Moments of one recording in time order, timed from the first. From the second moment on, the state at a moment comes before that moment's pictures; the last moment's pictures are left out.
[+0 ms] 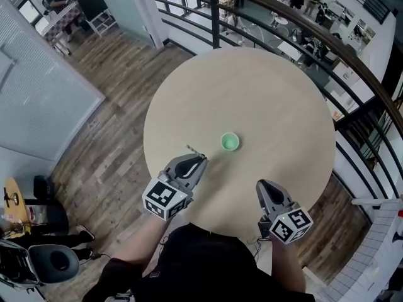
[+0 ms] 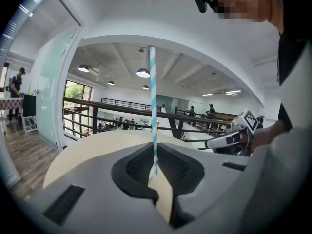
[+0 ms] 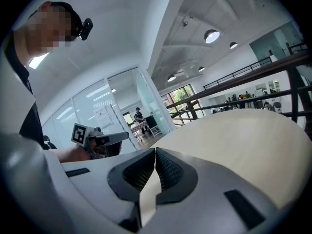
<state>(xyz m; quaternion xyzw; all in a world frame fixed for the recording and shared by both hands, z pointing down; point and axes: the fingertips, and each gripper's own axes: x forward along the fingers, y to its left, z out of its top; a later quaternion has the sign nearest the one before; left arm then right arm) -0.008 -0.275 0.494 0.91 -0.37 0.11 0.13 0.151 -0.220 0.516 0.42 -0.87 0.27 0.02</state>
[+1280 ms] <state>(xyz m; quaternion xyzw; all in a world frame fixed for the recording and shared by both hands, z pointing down) 0.064 -0.377 0.659 0.91 -0.32 0.18 0.18 0.140 -0.267 0.610 0.40 -0.85 0.34 0.05</state>
